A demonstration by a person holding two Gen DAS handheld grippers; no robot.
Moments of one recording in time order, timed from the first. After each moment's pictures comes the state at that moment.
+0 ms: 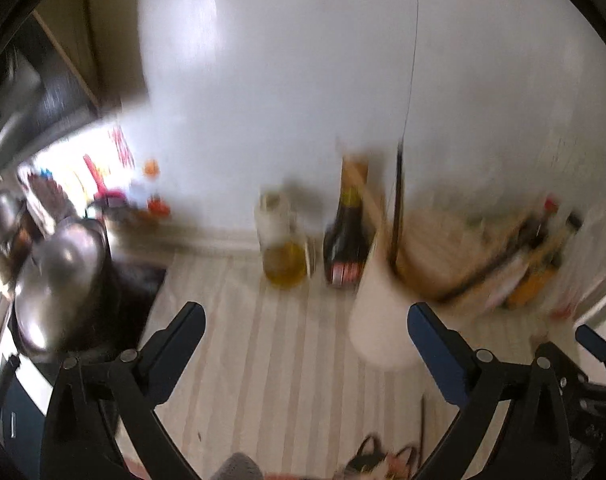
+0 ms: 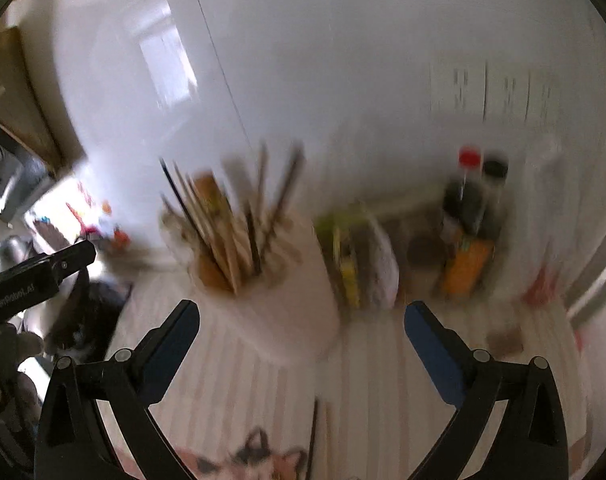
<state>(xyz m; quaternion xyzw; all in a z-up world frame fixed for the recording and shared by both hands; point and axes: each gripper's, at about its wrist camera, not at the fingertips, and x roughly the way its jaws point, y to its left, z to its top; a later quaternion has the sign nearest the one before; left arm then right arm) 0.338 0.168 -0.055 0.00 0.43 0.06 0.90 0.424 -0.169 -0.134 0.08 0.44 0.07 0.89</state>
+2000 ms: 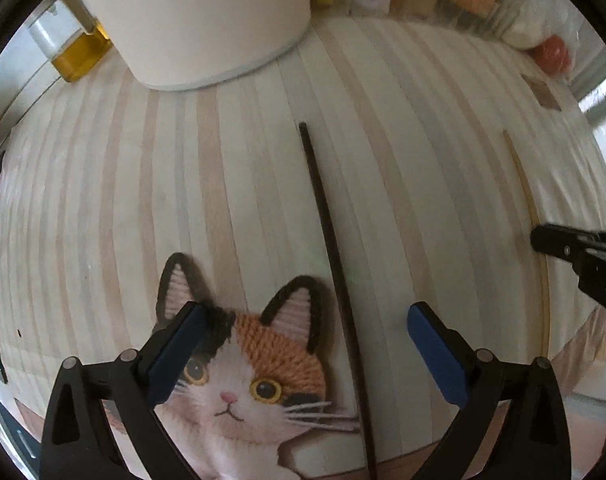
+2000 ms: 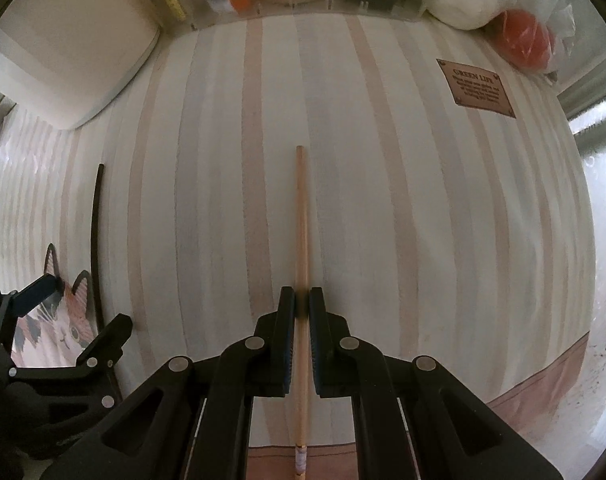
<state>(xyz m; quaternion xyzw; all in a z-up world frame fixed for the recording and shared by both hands) 0.294 0.009 -0.307 0.07 0.64 -0.08 0.77 0.373 -0.276 -0.357 0.04 0.69 -0.02 0.73</state>
